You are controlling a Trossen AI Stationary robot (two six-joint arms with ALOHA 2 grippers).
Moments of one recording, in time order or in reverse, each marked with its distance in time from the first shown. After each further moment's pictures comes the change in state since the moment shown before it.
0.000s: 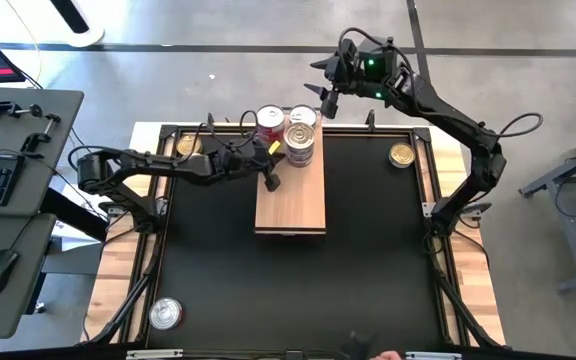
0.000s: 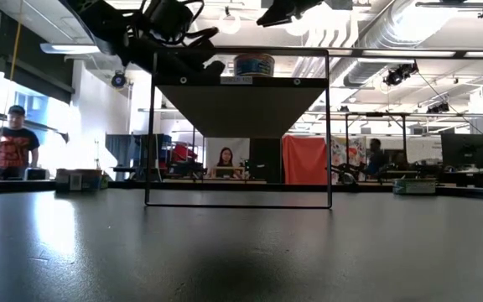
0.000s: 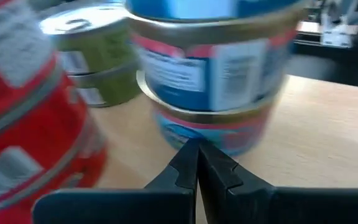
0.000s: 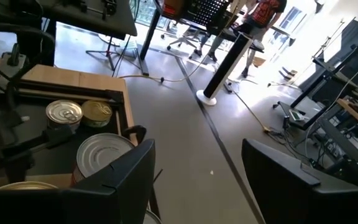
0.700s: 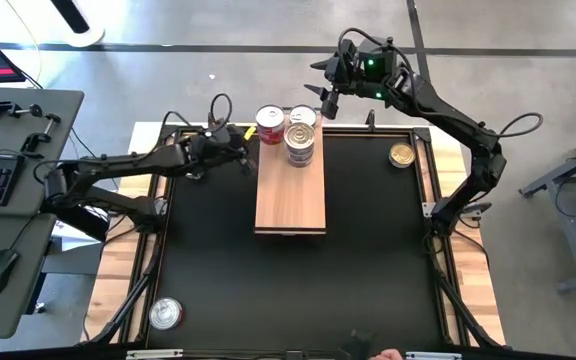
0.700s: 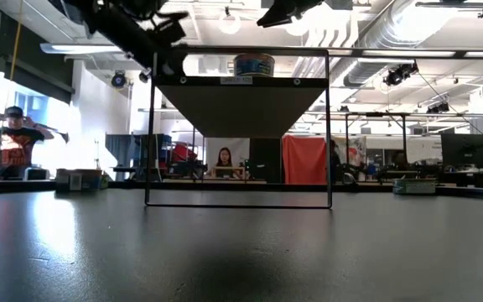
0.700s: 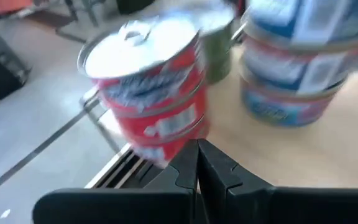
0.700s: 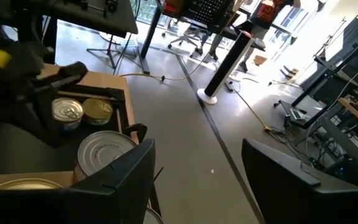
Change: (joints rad) left arm 0.087 -0.296 0.002 -0.371 -0.082 0.008; right arm -0.001 0.000 0.000 -0.008 -0.002 -0.003
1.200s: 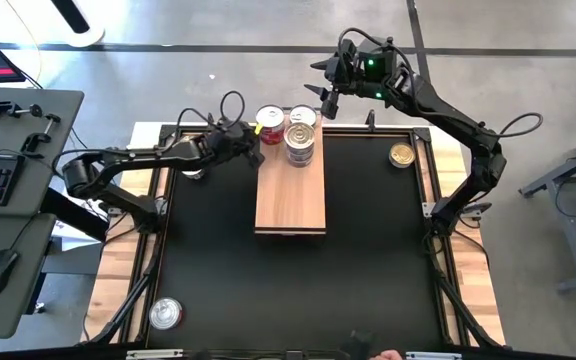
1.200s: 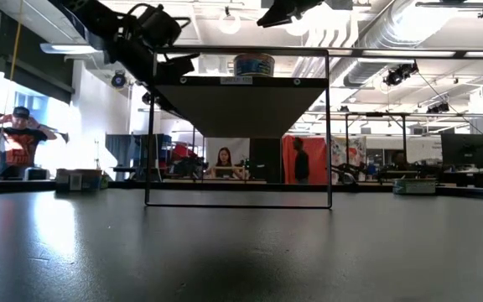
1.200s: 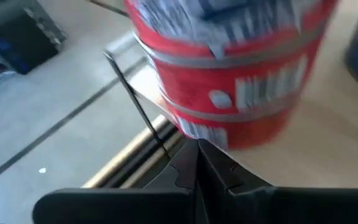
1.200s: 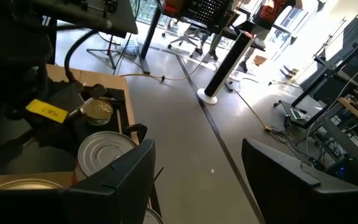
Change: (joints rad) left arm 0.089 0.185 -0.002 0.094 -0.069 -0.016; right arm 0.000 0.000 0.000 -0.001 0.000 0.002
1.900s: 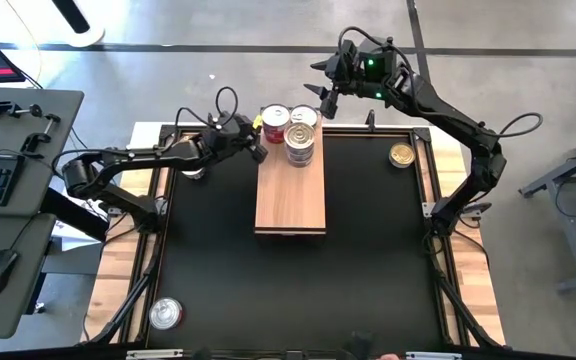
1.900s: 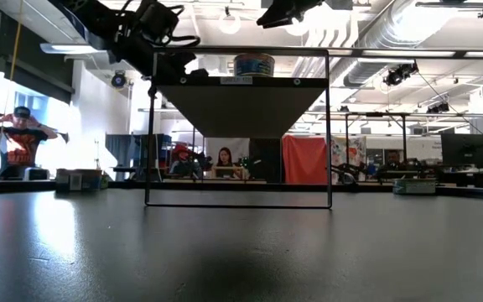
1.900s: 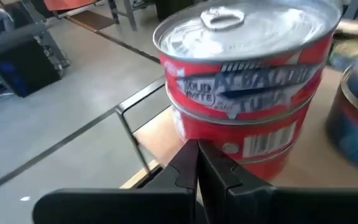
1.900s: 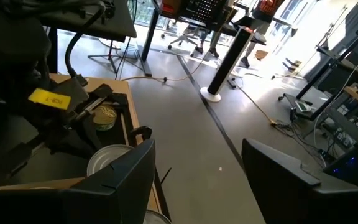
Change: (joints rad) left arm 0.006 -0.003 0.000 0.157 0.007 -0.011; right arm 0.000 0.000 0.000 0.000 0.000 0.064
